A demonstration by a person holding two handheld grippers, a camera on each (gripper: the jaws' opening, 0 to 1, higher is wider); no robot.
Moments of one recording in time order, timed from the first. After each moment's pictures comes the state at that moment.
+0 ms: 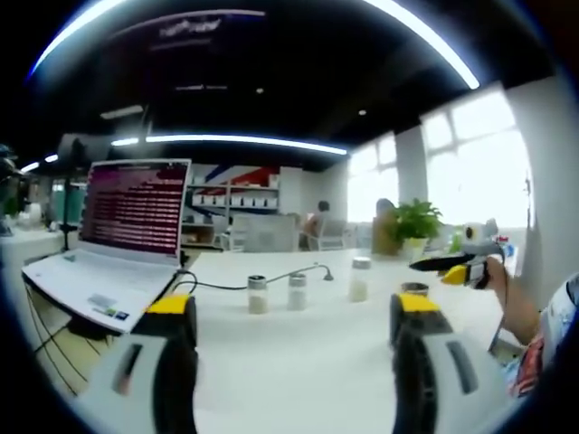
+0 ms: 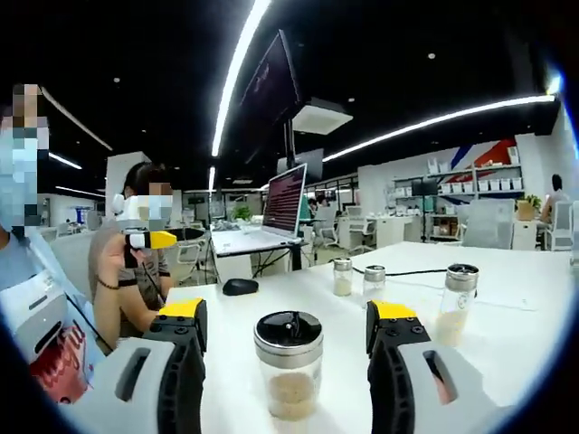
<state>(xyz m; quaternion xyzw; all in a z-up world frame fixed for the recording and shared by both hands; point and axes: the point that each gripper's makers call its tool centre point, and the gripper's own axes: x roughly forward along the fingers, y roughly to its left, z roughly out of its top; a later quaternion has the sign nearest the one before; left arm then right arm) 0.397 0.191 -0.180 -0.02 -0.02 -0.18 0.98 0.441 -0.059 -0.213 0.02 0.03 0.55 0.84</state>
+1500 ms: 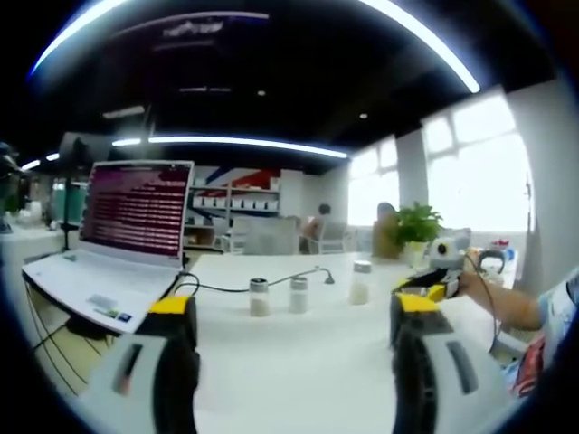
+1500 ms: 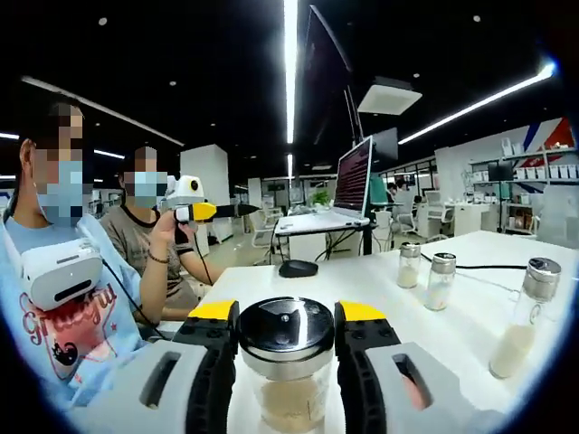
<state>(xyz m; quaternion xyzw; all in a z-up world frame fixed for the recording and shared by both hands) 0.396 0.197 -0.176 -0.03 -0.02 -0.18 0.98 0.445 -0.026 -0.244 -0.02 0.05 0.69 0.72</state>
